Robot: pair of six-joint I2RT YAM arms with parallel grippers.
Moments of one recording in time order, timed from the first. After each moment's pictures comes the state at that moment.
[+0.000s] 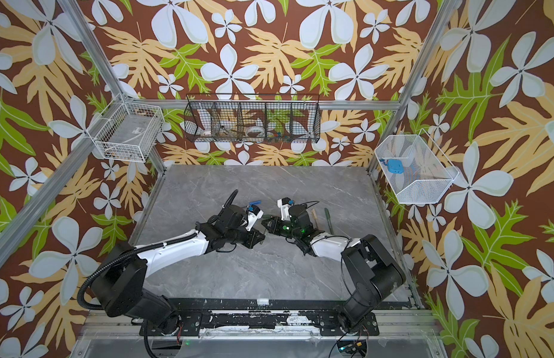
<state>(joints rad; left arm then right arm) -0.69 1.54 0.92 -0.15 0.32 -0.30 0.53 1.61 0.74 0.44 -0.45 0.82</state>
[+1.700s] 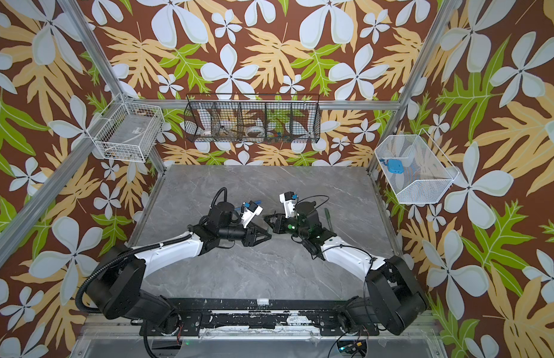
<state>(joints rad) -0.61 1.51 0.83 0.17 0.73 -0.32 0.54 1.39 0.73 0.33 -0.48 0.69</state>
